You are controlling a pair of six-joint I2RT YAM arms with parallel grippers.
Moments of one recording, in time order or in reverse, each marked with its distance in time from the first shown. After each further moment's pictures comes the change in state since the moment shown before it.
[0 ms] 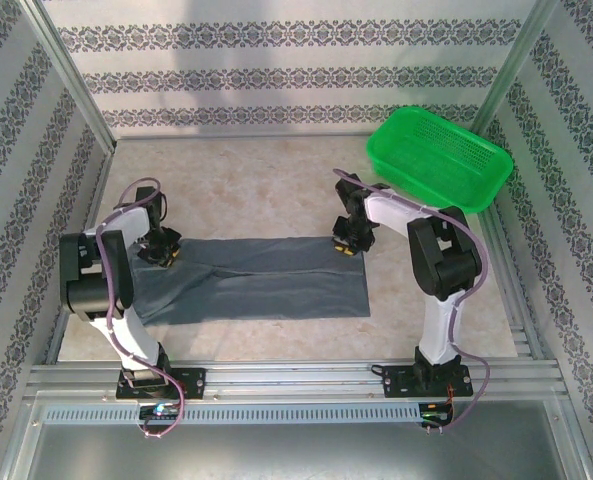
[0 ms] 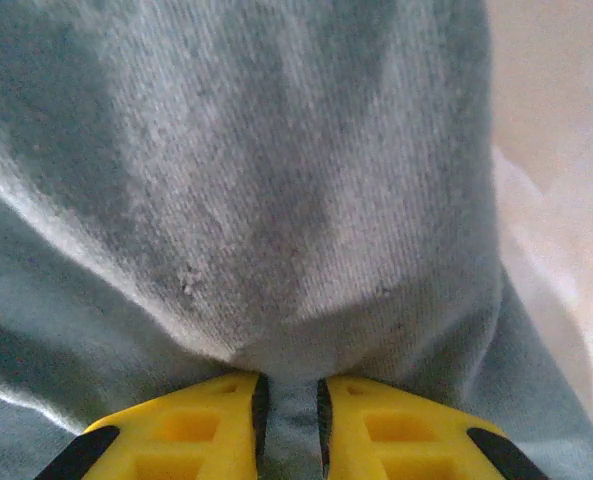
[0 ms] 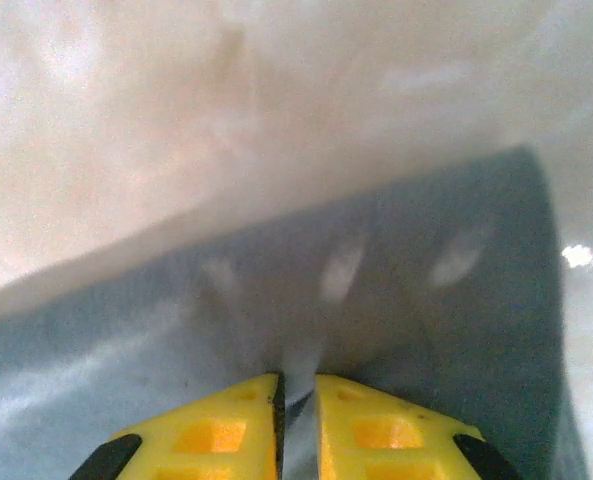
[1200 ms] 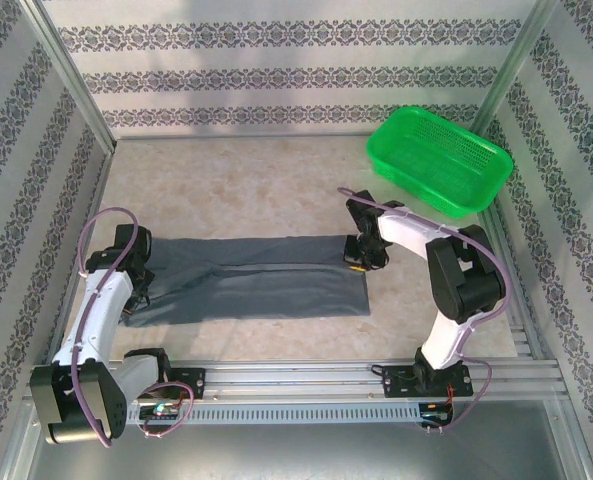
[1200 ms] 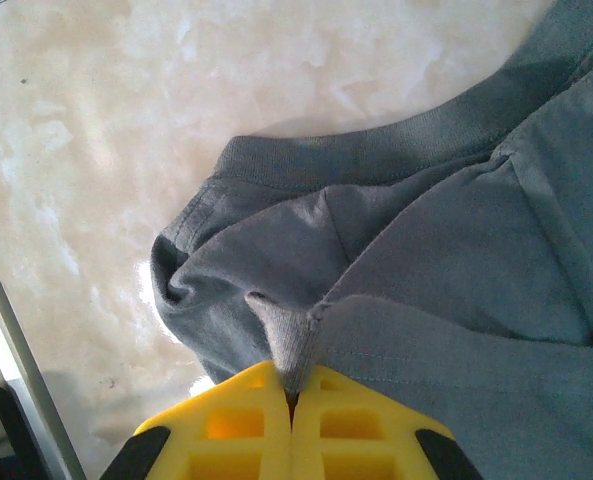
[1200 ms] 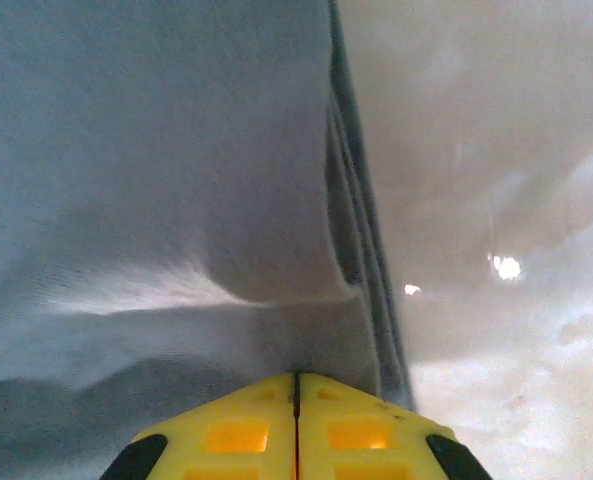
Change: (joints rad) left arm -0.020 -0.716 -0.325 -0.328 -0.407 -0.107; right arm 0.016 -0.227 -0.285 0.039 0.028 -0.184
